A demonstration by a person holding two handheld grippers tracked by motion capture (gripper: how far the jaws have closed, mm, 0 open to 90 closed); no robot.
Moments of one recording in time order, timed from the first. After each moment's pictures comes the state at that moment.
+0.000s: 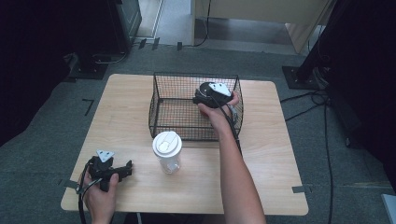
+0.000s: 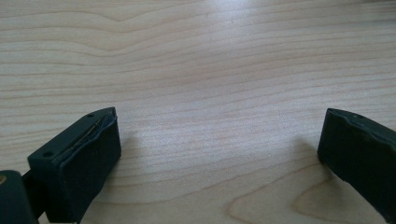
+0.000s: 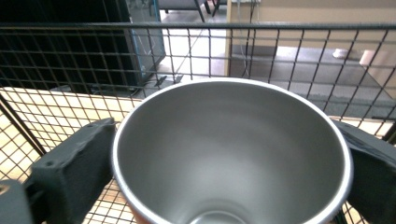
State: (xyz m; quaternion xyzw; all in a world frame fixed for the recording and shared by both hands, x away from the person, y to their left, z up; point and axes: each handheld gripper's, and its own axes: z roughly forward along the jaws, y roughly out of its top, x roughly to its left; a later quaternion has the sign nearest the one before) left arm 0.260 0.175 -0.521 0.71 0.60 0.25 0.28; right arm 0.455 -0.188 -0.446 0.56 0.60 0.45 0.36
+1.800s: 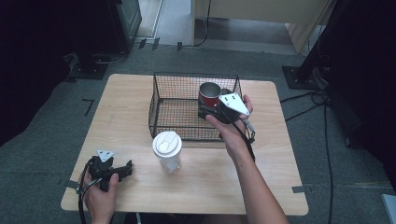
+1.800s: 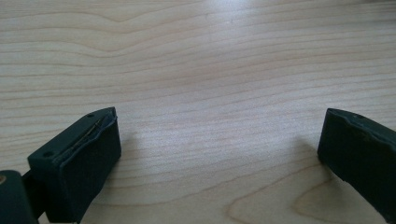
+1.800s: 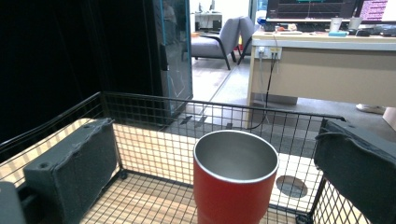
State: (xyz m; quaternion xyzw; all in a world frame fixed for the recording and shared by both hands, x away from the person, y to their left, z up) left arm 0.261 0.175 -0.520 0.71 0.60 0.25 0.28; right arm 0.349 -0.203 -0.382 0.48 0.59 0.53 0.38
